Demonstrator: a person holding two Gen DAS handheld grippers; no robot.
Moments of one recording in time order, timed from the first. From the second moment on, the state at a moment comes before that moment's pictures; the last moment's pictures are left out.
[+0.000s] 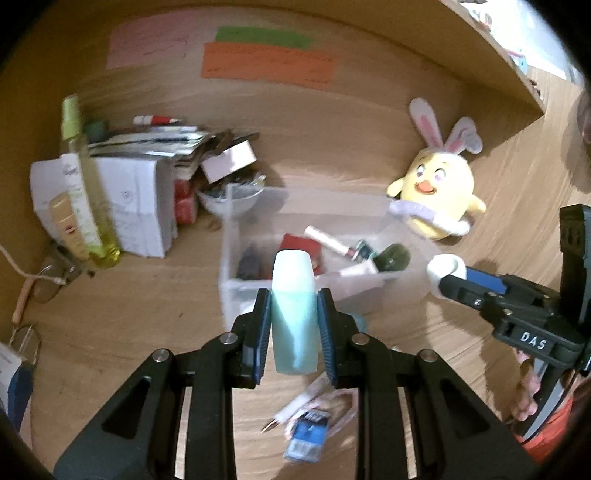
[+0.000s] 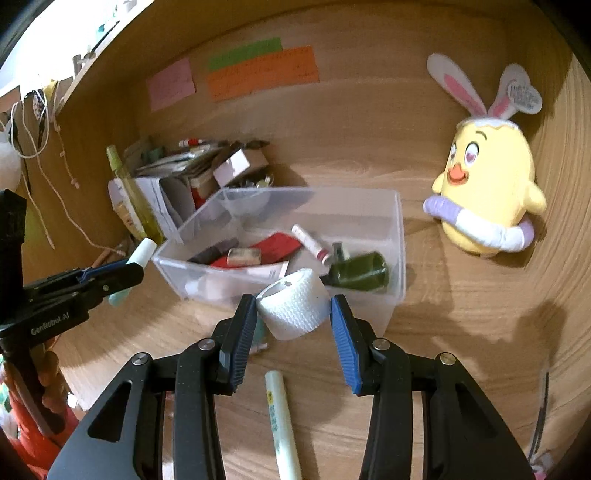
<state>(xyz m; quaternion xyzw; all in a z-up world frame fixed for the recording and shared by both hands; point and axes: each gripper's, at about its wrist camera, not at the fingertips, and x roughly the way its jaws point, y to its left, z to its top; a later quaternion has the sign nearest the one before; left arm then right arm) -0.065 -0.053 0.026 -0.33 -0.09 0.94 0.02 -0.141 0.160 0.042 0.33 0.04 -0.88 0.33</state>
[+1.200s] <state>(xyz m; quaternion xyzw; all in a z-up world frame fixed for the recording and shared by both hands) -0.183 -0.056 -0.001 -0.39 -0.10 0.91 0.02 -0.219 0.116 0.032 0.36 0.07 -0.88 0.30</state>
